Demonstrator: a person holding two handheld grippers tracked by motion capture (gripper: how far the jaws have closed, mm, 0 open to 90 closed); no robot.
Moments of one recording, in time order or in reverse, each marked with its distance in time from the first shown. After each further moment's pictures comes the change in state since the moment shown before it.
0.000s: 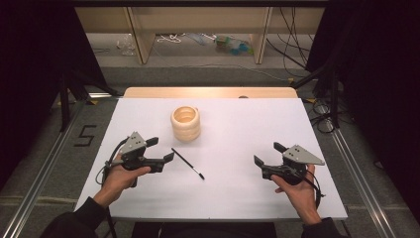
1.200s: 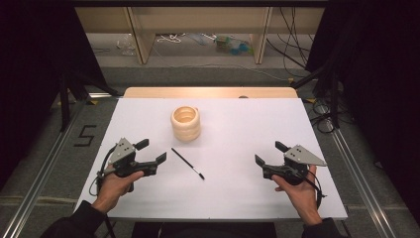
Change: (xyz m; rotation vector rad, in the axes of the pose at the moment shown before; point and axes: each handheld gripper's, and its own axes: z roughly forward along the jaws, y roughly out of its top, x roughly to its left) left arm 0.002 -0.021 -0.020 -0.118 0.099 -0.042; right arm 0.000 0.002 -0.004 -0.020 -0.013 -0.011
